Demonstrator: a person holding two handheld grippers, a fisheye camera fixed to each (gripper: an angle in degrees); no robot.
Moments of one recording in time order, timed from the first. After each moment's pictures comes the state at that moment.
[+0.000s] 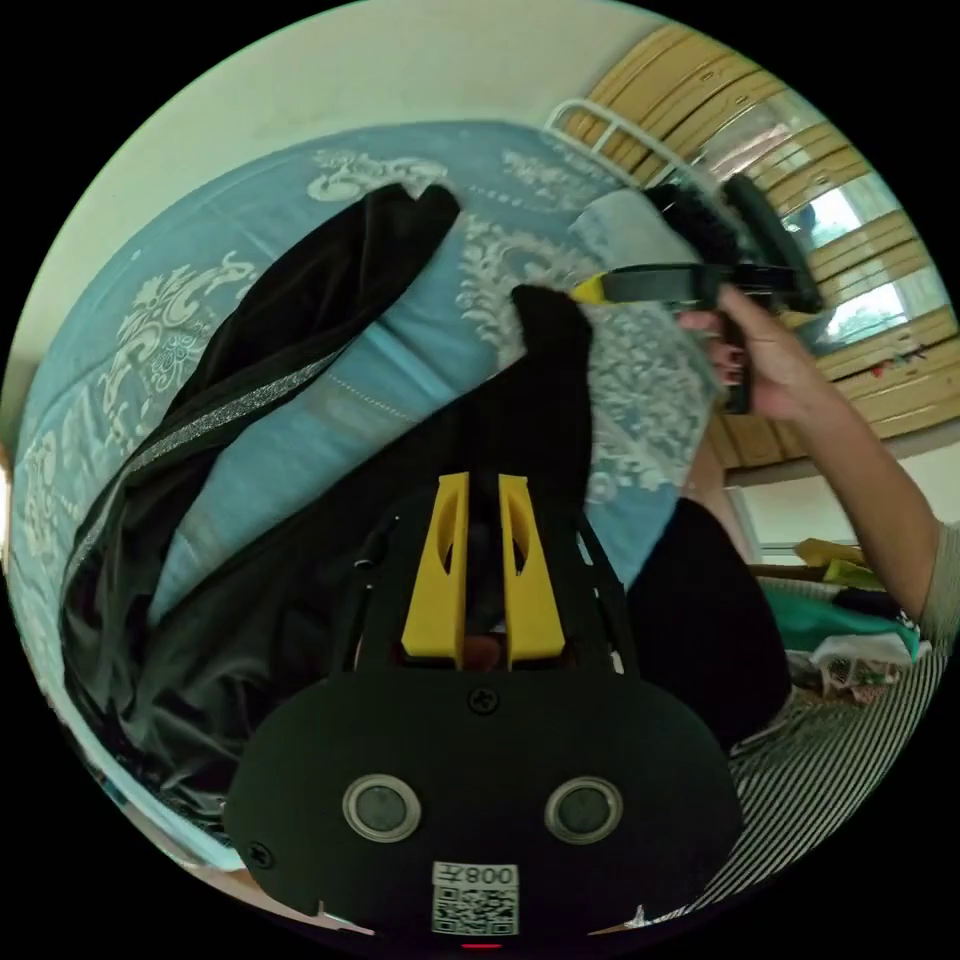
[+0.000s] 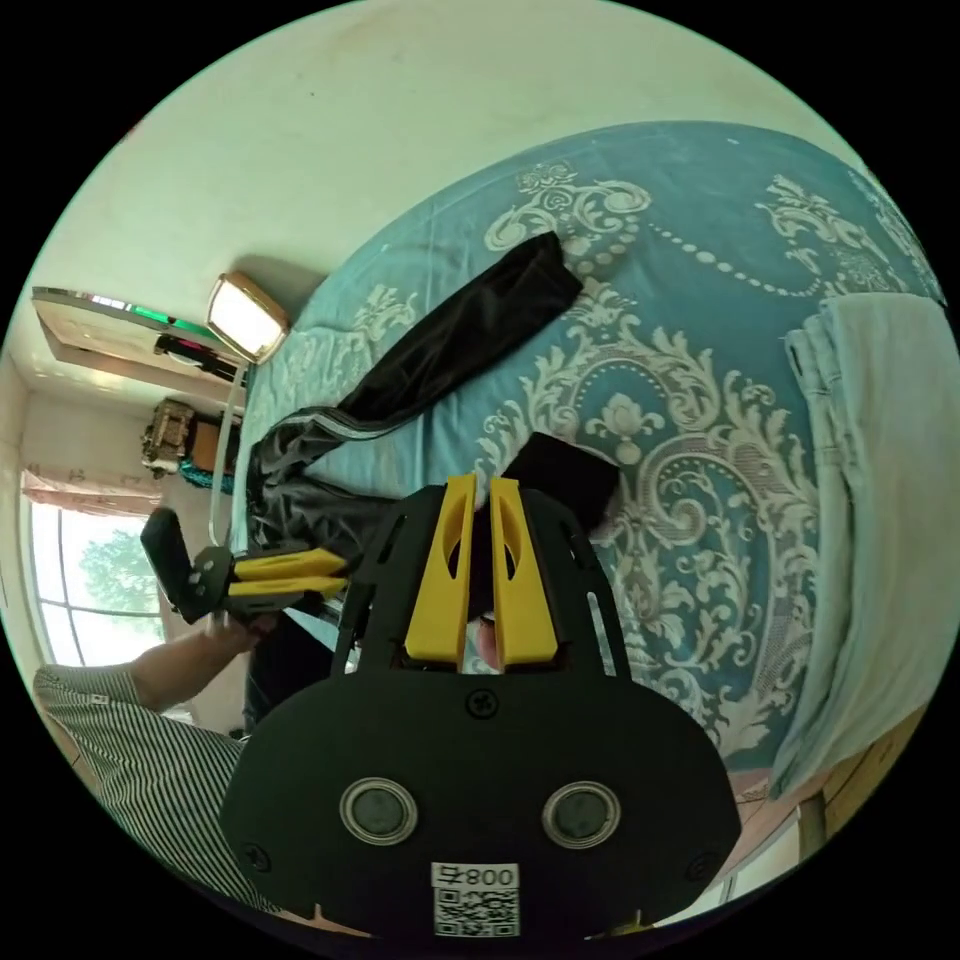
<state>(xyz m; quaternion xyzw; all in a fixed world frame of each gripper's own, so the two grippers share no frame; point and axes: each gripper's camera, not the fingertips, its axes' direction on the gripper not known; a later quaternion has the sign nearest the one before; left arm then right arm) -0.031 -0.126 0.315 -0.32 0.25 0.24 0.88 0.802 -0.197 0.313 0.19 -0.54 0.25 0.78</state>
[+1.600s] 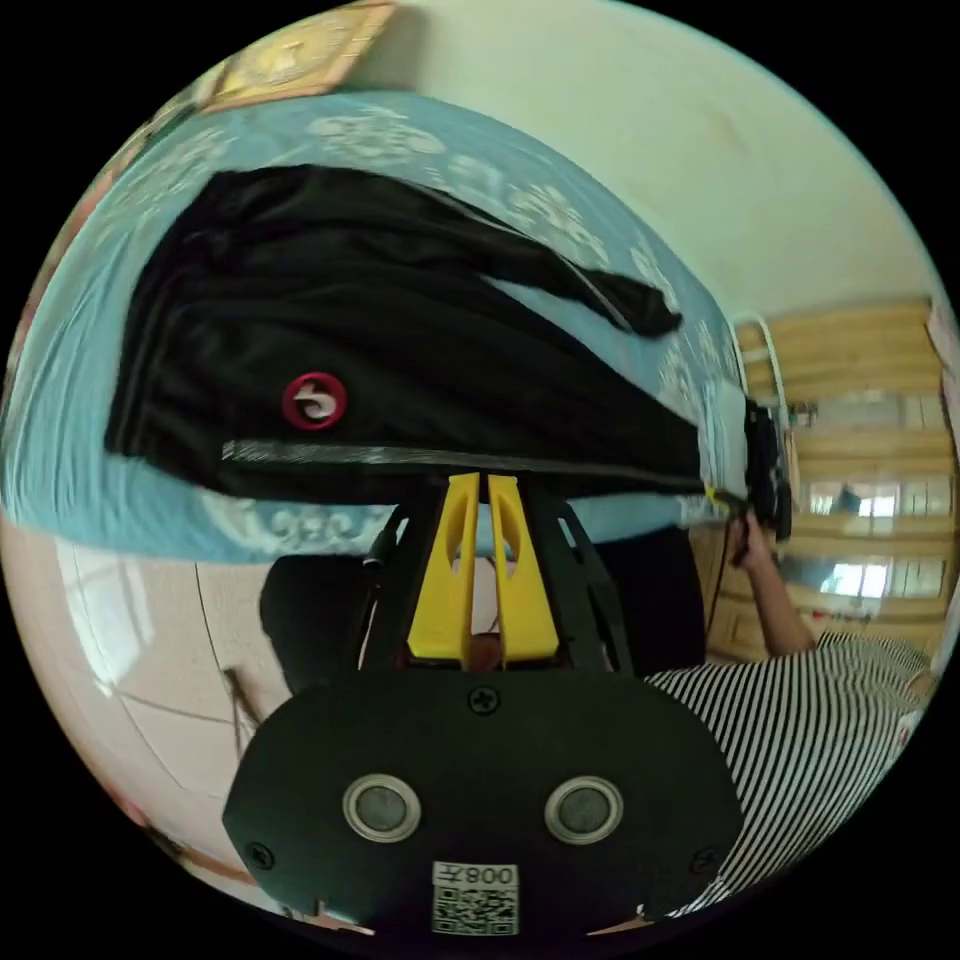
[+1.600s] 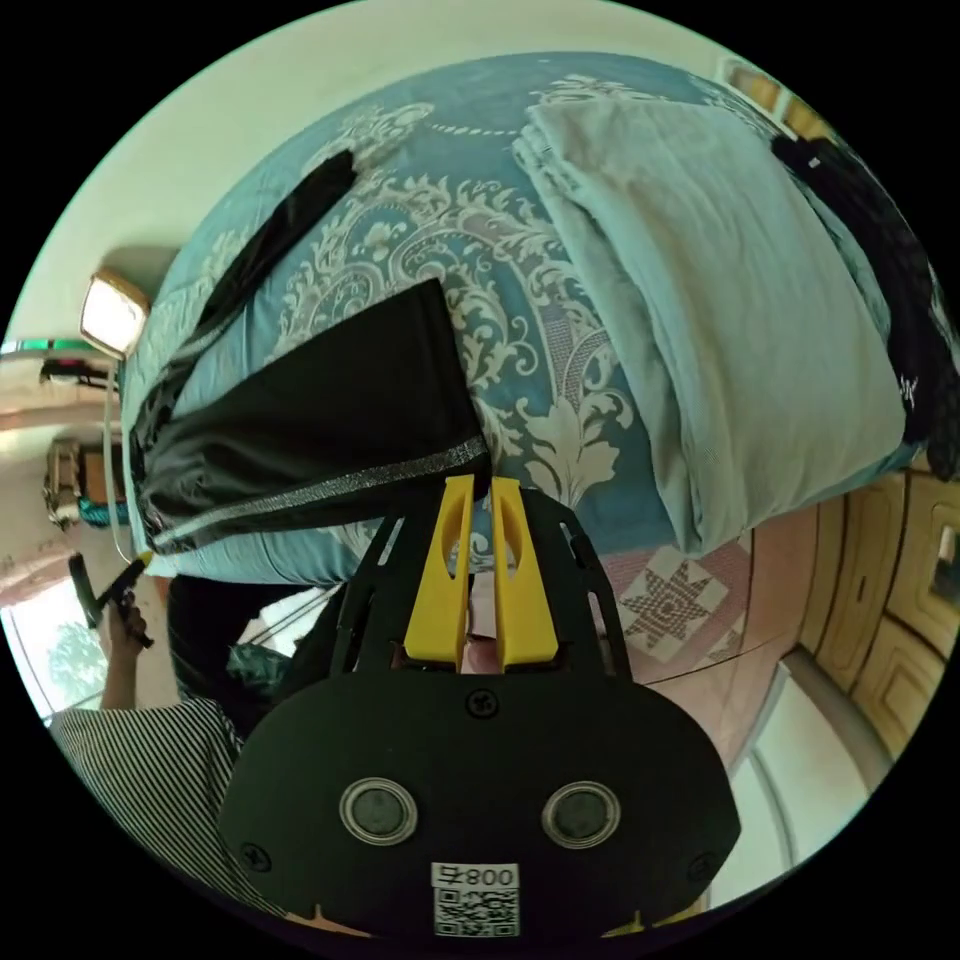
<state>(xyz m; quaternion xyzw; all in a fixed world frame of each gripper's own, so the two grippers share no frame) -0.449 0.006 0.236 -0.30 0.24 -0.21 0.90 0.757 -0.070 0.435 0.04 -0.47 0.33 0.82</state>
